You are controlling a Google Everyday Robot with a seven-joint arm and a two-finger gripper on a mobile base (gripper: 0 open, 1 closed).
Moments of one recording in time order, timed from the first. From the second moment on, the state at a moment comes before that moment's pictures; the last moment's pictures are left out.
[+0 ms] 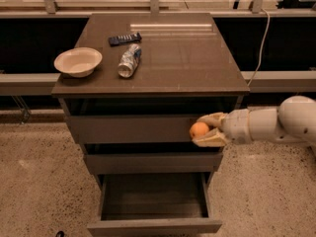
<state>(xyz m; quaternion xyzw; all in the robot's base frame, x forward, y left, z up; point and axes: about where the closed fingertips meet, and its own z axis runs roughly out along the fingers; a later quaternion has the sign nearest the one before) 0.555 -0.153 0.716 -0.53 0.69 0.22 0.43</state>
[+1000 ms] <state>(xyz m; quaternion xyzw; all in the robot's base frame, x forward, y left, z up) 0.562 -0.085 0.663 -0.57 0.62 0.18 0.51</state>
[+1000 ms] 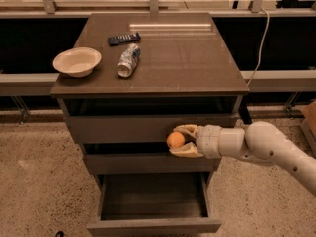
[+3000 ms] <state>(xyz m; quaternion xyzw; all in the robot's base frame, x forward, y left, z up) 0.482 -0.063 0.390 -0.55 0.63 0.27 0.48</state>
